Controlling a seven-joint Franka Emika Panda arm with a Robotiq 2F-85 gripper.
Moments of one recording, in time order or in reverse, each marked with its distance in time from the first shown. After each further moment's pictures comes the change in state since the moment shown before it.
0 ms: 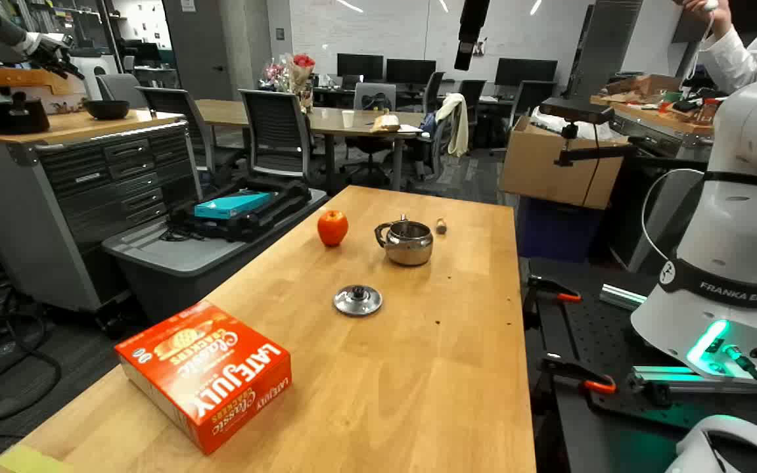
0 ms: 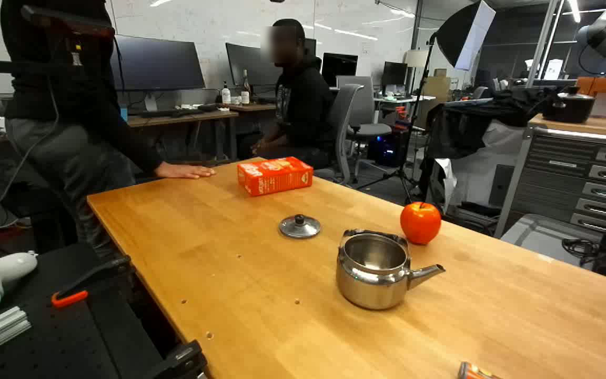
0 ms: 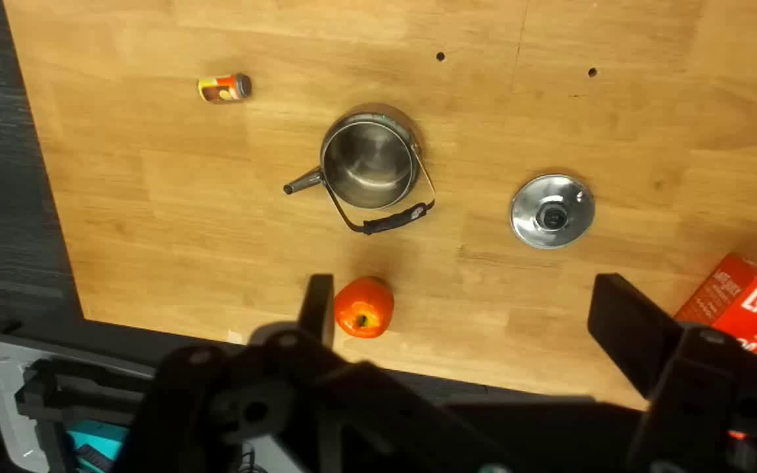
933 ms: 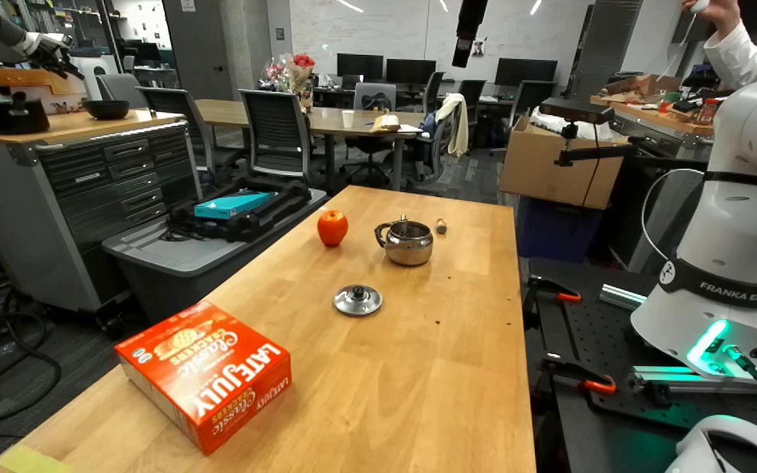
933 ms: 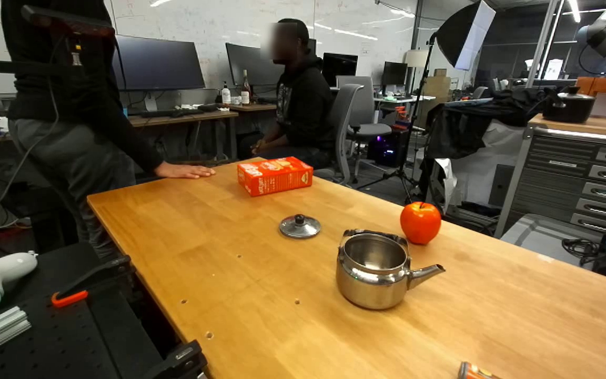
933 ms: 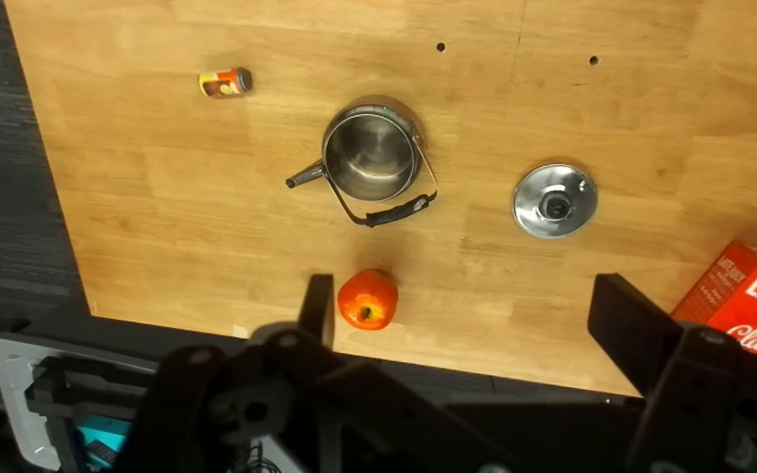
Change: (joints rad) arm 0.000 0.000 0.000 0.004 0.000 0.008 0.018
